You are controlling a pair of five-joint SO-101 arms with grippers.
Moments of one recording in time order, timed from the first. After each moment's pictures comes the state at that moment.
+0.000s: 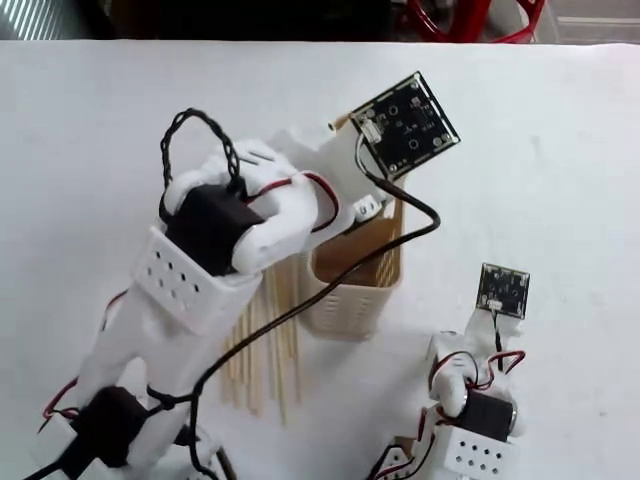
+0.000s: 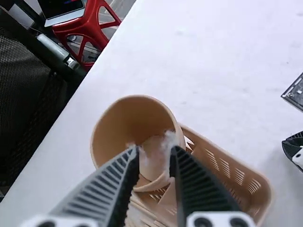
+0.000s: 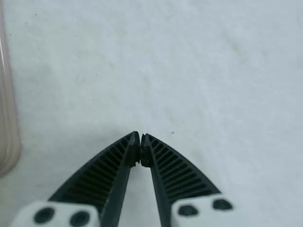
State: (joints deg) left arm 34.2 -13.0 -20.3 82.2 -24.9; right arm 14.0 -102.6 96.4 72.4 4.4
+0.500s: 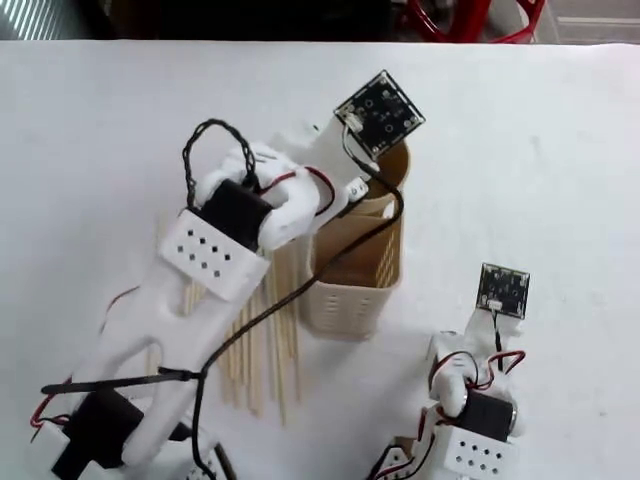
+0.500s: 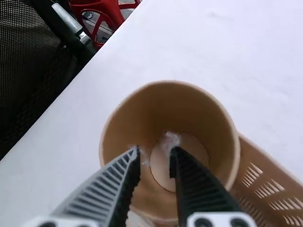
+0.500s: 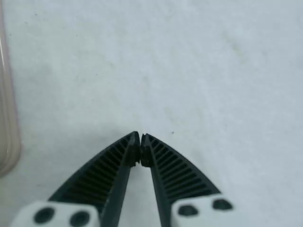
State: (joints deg) left arm 28.2 -13.9 5.5 59.6 -21.6; right arm 14.0 -102.6 96.4 72.4 4.4
